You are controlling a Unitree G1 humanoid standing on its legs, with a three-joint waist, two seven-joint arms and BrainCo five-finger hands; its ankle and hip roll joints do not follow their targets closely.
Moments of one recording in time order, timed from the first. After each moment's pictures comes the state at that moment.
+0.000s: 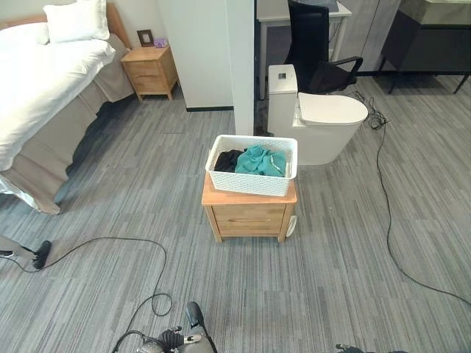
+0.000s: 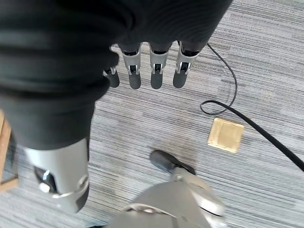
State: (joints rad) left arm -0.15 0.19 -0.32 1.42 -0.16 -0.08 -0.10; right arm -0.10 -0.33 0.32 1.48 0.17 -0.06 0.13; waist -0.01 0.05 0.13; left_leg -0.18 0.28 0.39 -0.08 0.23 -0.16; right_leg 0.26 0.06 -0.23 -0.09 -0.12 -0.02
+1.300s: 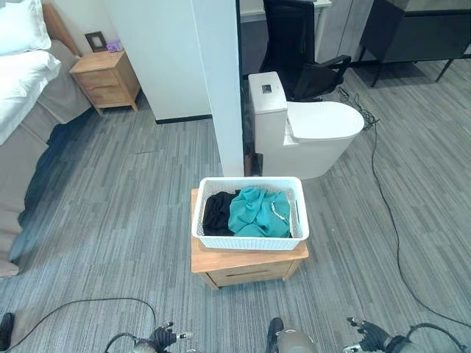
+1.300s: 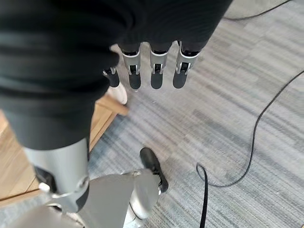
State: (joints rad) left arm -0.10 0.22 -0.24 1.39 -0.15 -0.13 -0.06; right arm 0.15 -0.64 0.32 0.86 -0.13 -0.14 0.19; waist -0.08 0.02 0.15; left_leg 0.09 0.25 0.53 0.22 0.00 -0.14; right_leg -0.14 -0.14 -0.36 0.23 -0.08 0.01
